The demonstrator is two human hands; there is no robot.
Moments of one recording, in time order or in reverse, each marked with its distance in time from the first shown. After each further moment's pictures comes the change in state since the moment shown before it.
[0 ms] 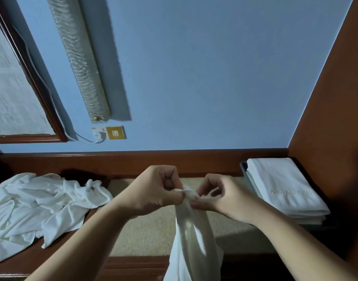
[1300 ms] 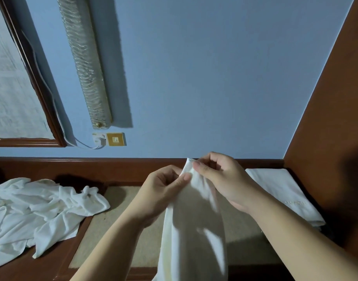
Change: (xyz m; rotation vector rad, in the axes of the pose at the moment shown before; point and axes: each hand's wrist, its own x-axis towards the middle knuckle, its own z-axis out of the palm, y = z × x) left_hand 0.008 -0.020 0.010 -0.500 0.195 0.055; right_hand 0.032 -0.048 0.001 0.340 0.291 -0.105
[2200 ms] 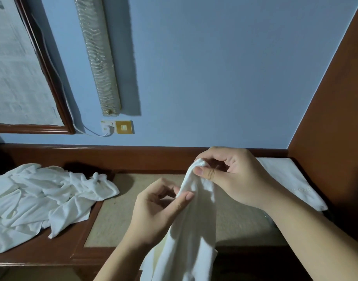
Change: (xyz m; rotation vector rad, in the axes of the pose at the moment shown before) left_hand -0.092 -0.027 -0.027 0.109 0.216 0.233; right_hand -0.051 -0.035 0.035 -0.366 -0.157 -0.369
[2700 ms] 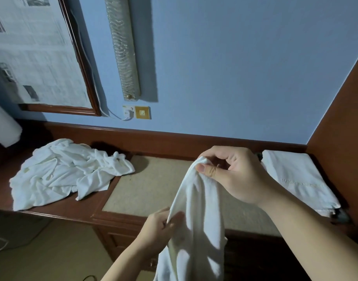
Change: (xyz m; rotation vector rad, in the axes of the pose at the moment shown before) left_hand -0.106 -0.096 0.008 0.544 -0.094 -0.281; right_hand -0.063 0.004 -0.008 0.117 -0.080 -0.055
